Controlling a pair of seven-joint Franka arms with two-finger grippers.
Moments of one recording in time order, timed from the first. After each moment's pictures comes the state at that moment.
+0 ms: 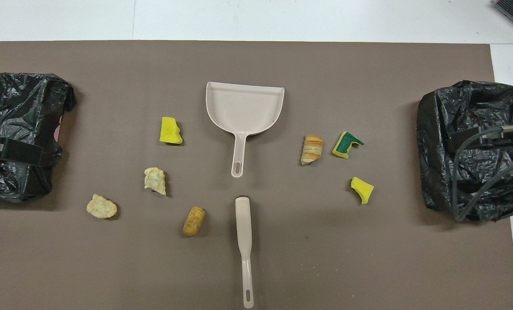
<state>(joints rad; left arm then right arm) -0.12 -0.04 -0.01 -1.47 -0.02 1.42 0.07 -0.13 -0.04 0.14 -1.60 -0.01 1.59 0.01</state>
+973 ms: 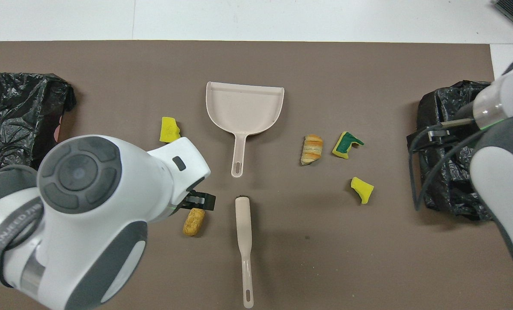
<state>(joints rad) -0.59 -0.12 -0.03 -1.94 -0.06 1.80 -0.35 0.01 0.15 0.15 -1.53 0.00 1.58 0.06</state>
